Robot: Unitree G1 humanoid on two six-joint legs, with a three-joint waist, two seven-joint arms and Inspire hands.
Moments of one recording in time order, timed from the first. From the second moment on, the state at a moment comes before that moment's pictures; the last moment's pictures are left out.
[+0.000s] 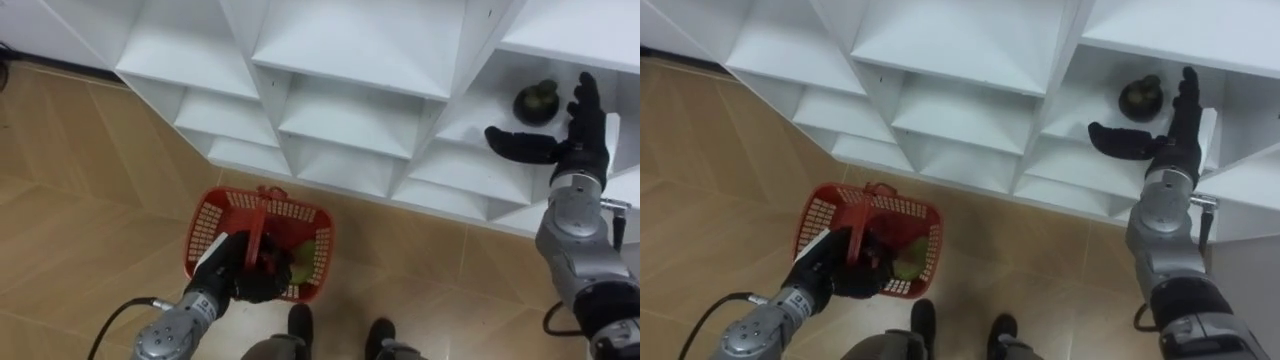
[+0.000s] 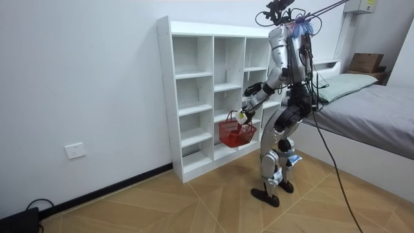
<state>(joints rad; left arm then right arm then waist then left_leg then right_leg) 0.00 0.28 -0.26 0.57 -0.20 -0.15 -0.16 -0.46 -0.43 0.13 0.87 0.31 -0.28 -0.41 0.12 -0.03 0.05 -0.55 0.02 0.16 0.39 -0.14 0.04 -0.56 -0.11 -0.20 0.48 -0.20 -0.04</state>
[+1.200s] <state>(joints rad) -0.01 0.27 -0.30 0.57 -0.20 -0.13 -0.16 -0.50 -0.44 0.13 0.92 0.31 -0.27 -0.43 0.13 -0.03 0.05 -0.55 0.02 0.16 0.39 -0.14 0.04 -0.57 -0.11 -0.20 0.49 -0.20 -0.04</state>
